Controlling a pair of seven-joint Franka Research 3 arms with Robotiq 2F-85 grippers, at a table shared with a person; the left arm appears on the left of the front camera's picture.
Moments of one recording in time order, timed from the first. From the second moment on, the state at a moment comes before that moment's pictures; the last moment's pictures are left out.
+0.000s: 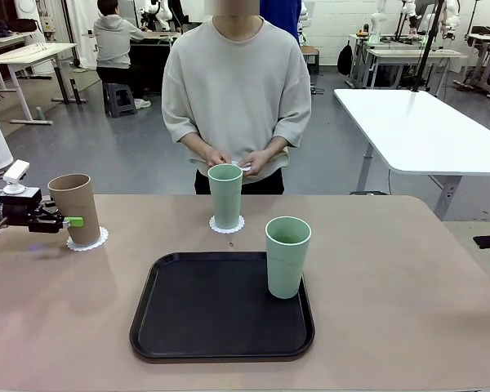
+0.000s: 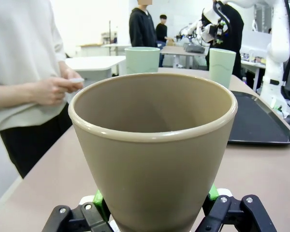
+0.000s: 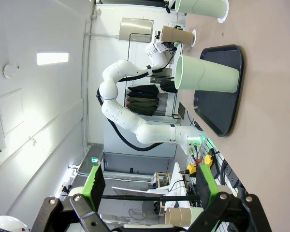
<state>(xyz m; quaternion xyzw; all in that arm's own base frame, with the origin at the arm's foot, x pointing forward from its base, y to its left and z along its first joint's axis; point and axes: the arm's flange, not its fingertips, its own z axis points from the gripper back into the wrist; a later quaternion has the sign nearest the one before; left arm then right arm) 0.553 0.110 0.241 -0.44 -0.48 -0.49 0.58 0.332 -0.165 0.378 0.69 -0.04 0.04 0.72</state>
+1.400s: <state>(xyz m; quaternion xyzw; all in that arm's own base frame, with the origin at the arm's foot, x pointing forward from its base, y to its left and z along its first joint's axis) 0.553 0.112 0.231 -0.45 -0.45 -0.50 0.59 0.332 -0.165 0.378 0.69 -0.04 0.04 0.72</state>
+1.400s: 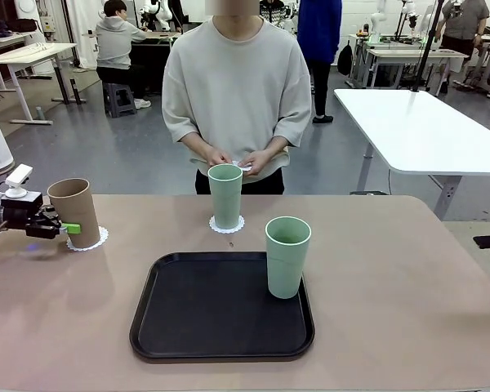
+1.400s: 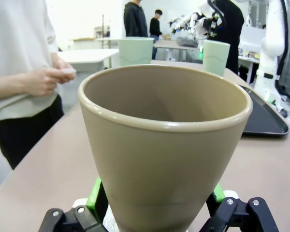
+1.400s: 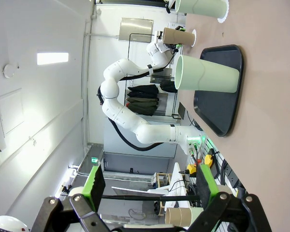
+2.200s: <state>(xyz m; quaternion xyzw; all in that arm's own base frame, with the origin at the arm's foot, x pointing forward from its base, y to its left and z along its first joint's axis) 0.556 0.123 0.229 -0.43 -0.43 -0.53 0.60 0.332 -0.165 0.378 0.69 -0.04 0.04 0.72</state>
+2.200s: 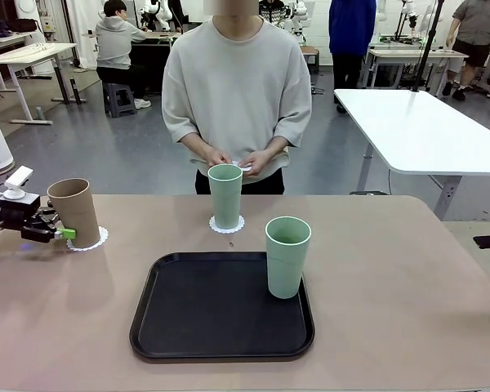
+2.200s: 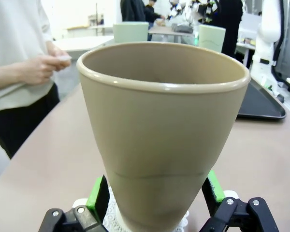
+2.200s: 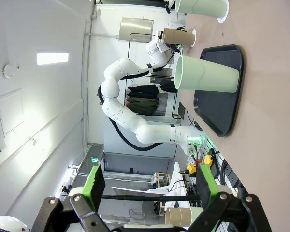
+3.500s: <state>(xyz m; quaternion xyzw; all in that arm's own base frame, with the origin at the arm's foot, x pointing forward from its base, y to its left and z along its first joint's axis) 0.529 0.188 0.320 -0.25 -0.33 -0.61 0.67 0.332 -0.164 0.378 0.69 -0.04 0.04 0.72</state>
